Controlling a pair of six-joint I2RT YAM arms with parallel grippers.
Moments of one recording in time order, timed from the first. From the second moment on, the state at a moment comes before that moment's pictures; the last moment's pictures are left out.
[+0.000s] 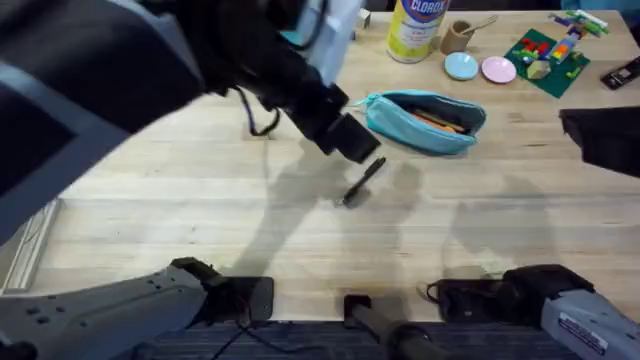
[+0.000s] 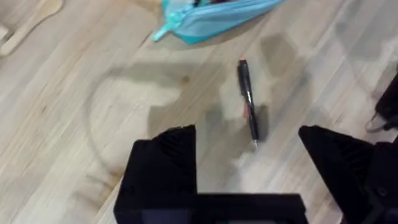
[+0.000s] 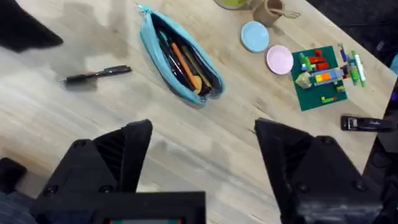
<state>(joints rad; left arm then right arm) -0.51 1.36 1.21 -0.93 0.34 0.30 0.11 0.91 1.58 -1.46 -0.07 -0.47</state>
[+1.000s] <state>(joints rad) -0.77 1.61 1.21 -0.78 0.15 0.10 0.11 0.91 1.58 -1.46 -0.07 -0.47</state>
